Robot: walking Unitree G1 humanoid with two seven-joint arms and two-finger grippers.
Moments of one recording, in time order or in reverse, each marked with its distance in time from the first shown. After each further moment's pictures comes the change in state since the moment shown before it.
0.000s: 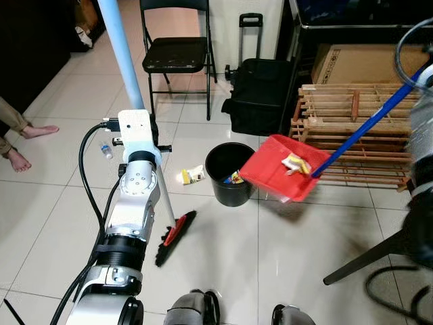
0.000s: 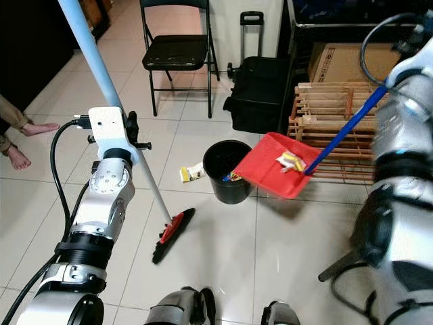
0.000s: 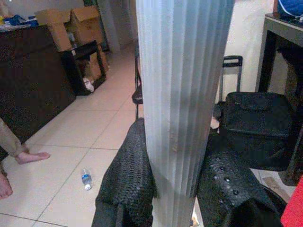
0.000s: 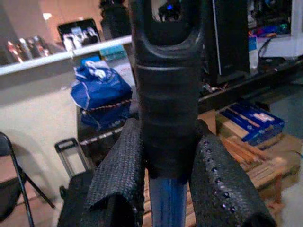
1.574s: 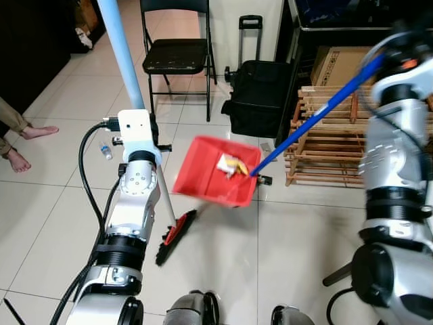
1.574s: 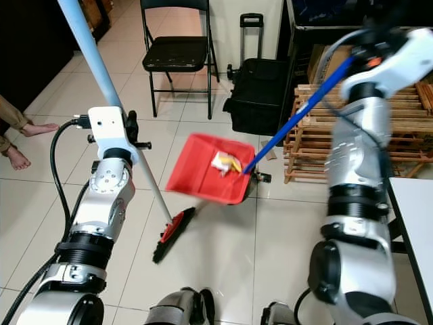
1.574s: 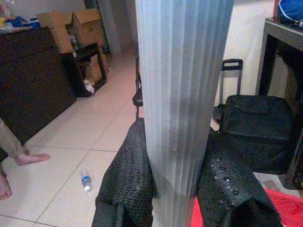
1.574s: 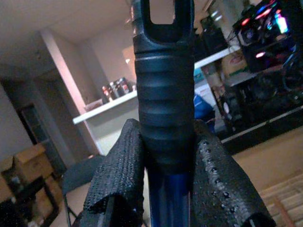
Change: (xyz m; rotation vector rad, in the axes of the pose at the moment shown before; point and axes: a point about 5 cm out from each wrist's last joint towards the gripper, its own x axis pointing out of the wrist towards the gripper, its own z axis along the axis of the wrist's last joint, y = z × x) left arm 0.000 0.000 0.000 -0.002 -0.007 -0.001; right arm -0.048 0.054 -0.012 0.278 -0.100 0.297
